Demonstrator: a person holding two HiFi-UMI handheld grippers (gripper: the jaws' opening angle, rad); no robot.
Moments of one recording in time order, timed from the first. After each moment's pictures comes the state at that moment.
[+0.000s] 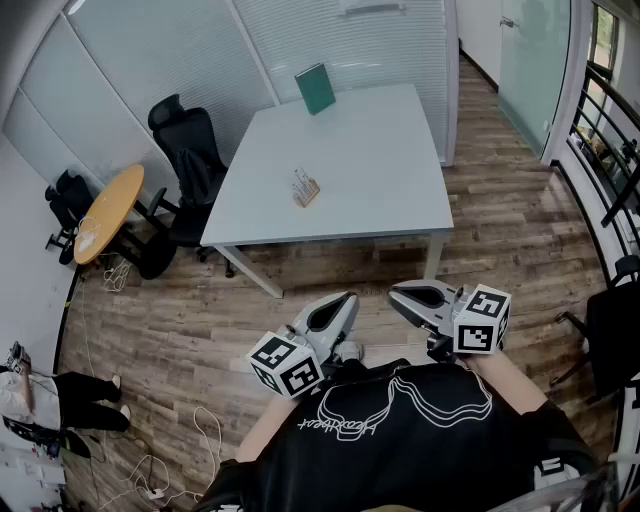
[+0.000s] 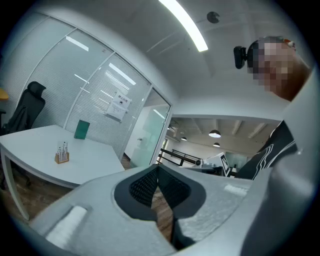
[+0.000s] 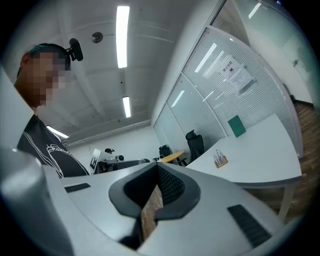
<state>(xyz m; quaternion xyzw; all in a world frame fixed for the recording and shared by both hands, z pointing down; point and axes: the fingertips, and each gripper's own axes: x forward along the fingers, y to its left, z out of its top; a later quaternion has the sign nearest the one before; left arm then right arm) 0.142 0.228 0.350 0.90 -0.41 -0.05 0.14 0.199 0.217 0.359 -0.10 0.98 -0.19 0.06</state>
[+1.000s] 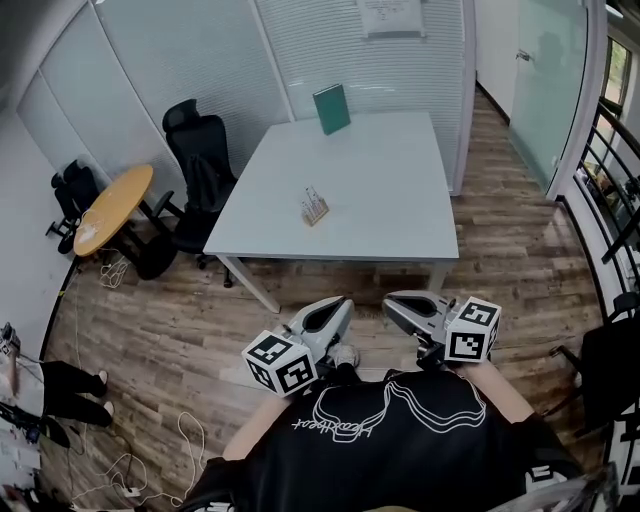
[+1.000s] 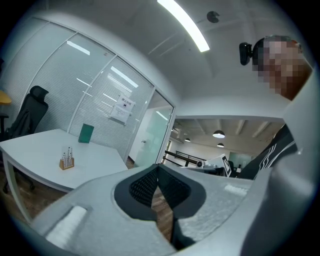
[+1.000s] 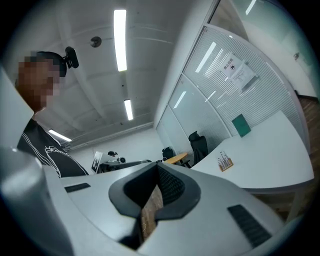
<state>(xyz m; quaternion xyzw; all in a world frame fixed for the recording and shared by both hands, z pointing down) 0.122 0.209 0.350 0.89 -0.43 -0.05 0.14 0.180 0.201 0.358 -0.08 0.97 -0.20 0.08</state>
